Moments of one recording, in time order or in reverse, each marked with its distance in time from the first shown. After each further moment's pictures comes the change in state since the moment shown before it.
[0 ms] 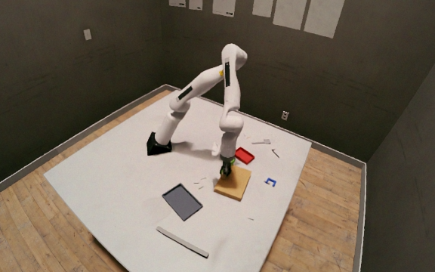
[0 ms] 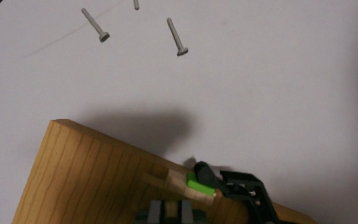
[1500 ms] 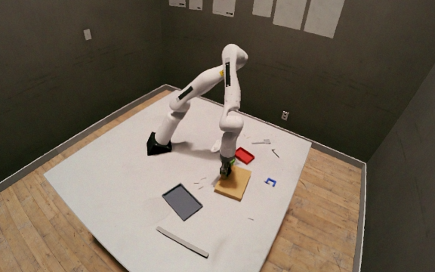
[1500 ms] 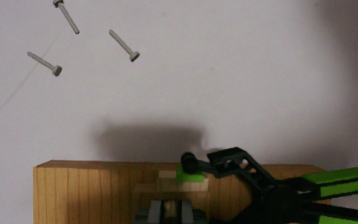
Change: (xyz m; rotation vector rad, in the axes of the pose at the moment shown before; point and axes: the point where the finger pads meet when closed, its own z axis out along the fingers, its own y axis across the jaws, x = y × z) arm 0.000 -0.001 -0.001 0.003 -0.001 0.366
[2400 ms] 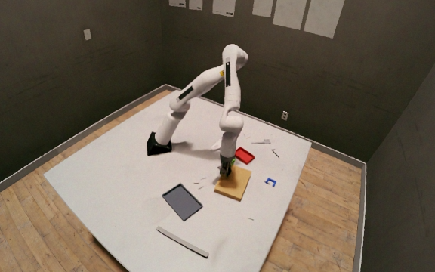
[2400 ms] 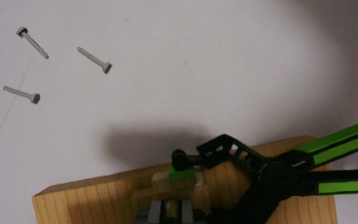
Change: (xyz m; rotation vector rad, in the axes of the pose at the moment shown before) arm 0.000 0.000 0.000 0.001 0.000 0.220
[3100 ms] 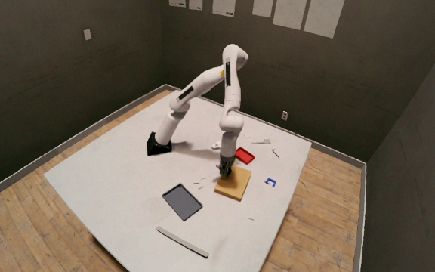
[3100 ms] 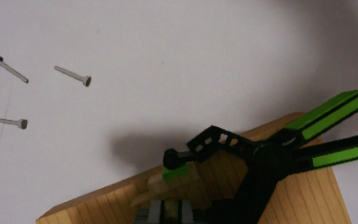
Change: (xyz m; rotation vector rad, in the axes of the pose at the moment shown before) arm 0.000 0.000 0.000 0.000 0.000 0.179
